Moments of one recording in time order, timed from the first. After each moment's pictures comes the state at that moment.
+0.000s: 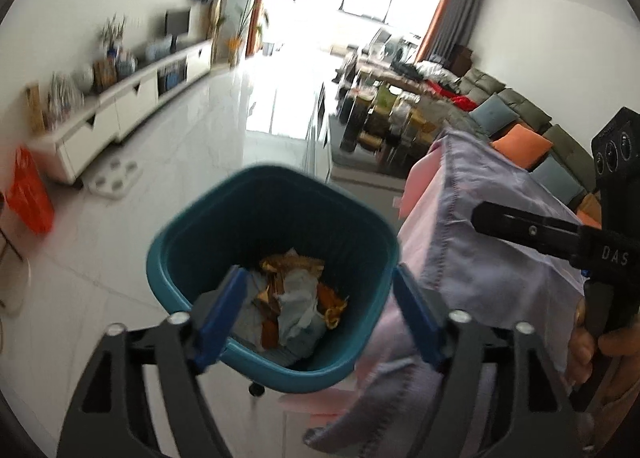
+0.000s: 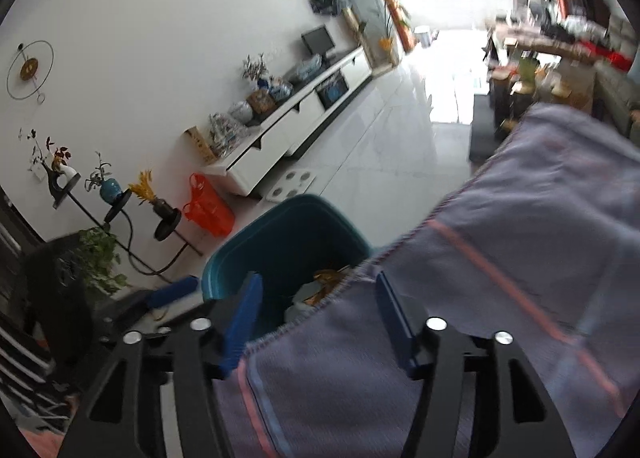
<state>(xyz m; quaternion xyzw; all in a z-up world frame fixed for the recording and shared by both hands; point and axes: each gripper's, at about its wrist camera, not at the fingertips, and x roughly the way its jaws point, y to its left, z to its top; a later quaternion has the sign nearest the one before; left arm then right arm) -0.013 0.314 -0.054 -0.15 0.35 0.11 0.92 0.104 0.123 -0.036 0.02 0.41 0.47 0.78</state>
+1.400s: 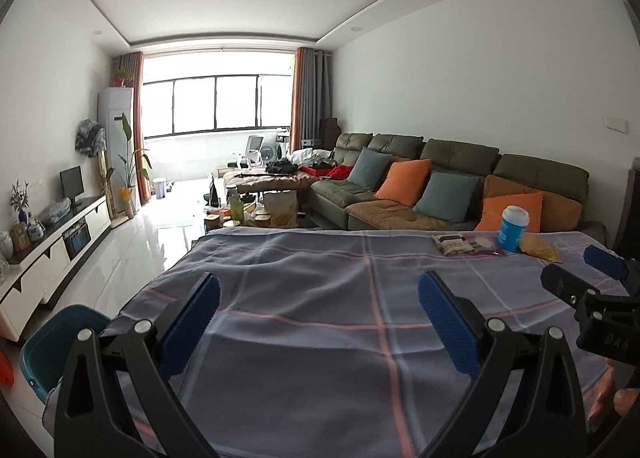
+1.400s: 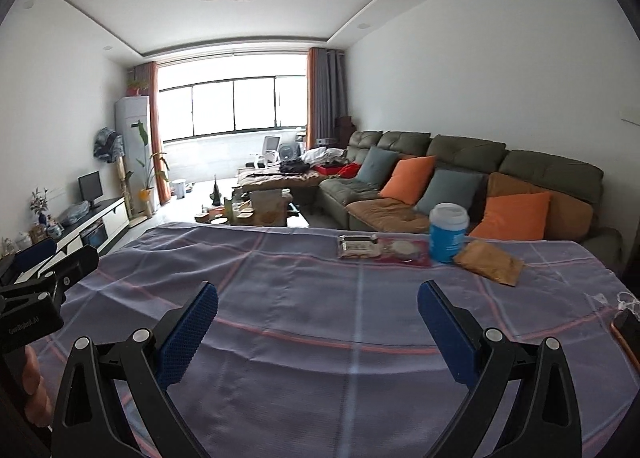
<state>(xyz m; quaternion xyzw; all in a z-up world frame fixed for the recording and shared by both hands) -0.004 0.004 -0.005 0.01 0.15 -0.05 0.99 -0.033 -0.218 -0.012 0.03 0.16 0.02 0.99</state>
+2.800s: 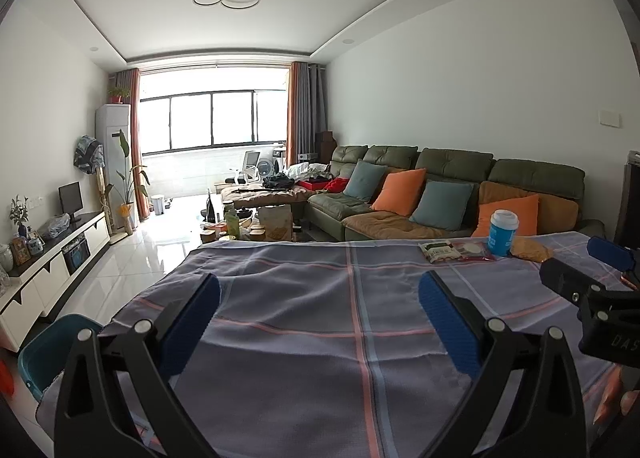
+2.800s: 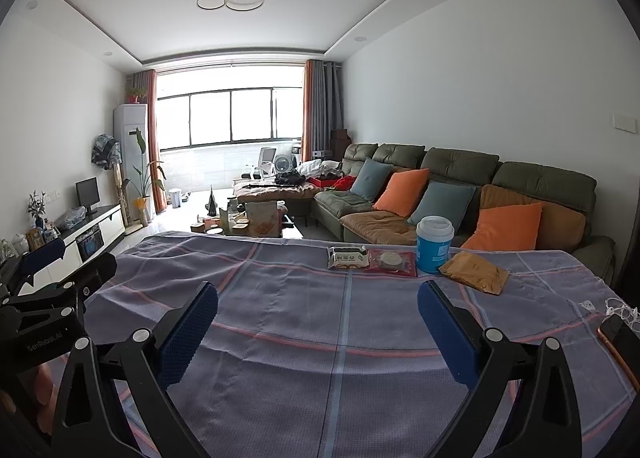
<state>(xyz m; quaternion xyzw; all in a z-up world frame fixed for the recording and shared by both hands) -0.013 -0.016 -0.007 0.02 0.12 -0.05 0.99 -0.050 -0.227 0.002 0.02 0.14 0.01 0.99</state>
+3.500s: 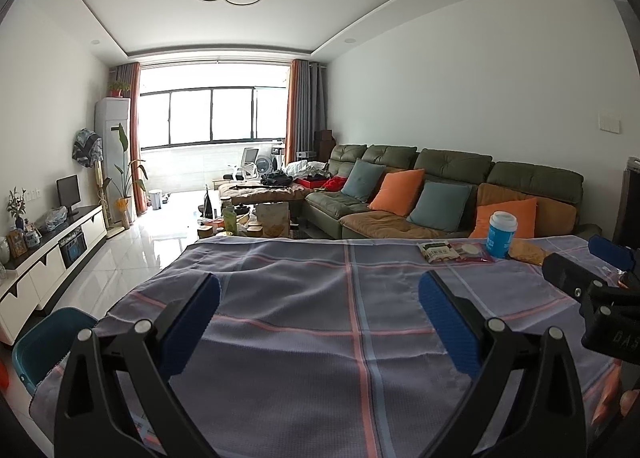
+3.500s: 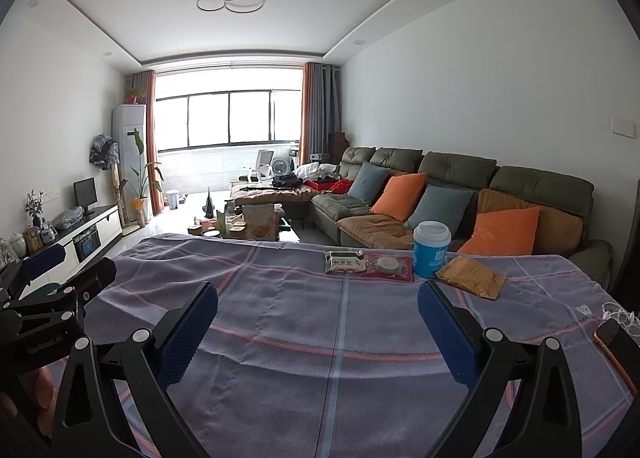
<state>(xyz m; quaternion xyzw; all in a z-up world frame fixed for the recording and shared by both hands) -0.012 -0.011 -0.006 0.01 0.12 -0.06 0.99 -0.050 -0.228 0.007 0.02 0.14 0.00 0.99</state>
